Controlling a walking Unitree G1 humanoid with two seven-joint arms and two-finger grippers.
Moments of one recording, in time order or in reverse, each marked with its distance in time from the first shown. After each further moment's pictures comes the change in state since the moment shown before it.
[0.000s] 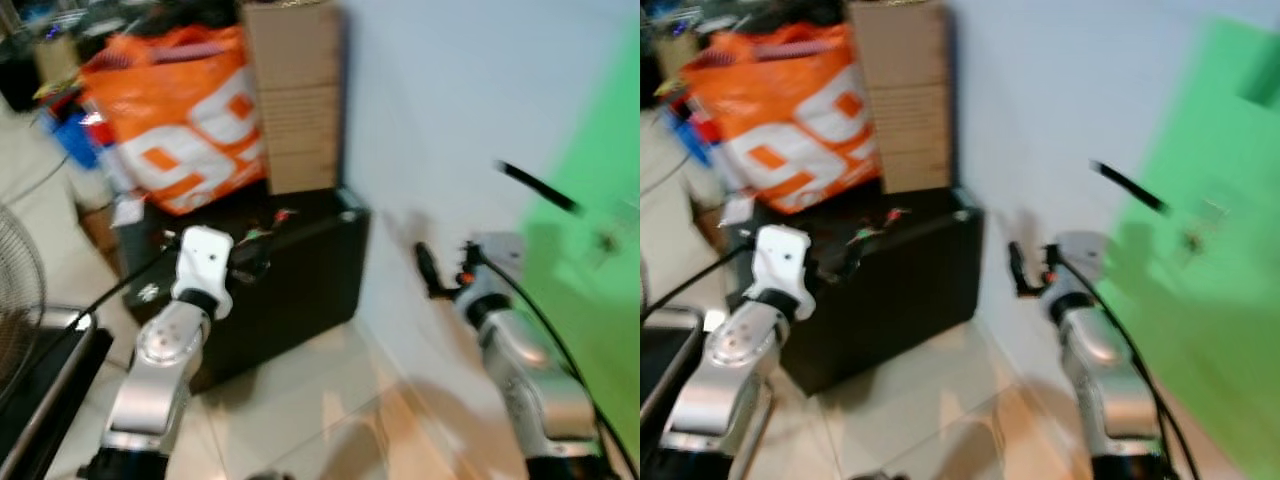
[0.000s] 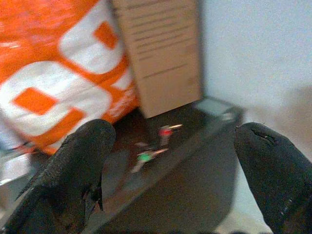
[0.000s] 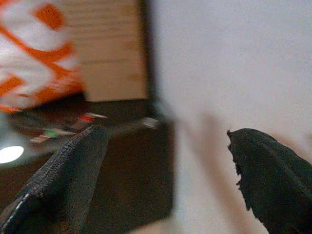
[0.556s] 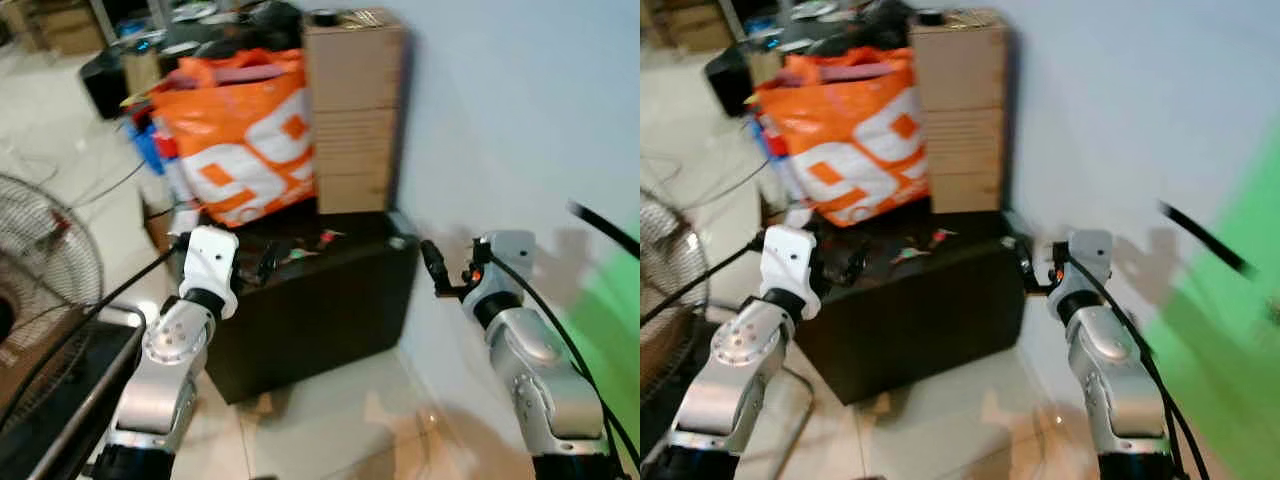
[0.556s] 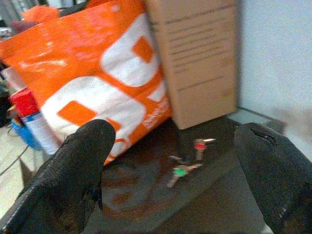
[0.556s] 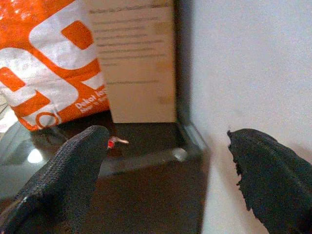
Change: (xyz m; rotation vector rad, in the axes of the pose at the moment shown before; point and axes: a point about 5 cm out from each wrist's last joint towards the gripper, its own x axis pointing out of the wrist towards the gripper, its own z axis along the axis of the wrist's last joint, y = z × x) left arm 0.004 -0.011 0.006 -0.008 -0.028 -0.041; right arm -0.003 -0.016 0.002 -0.011 -0.005 -0.053
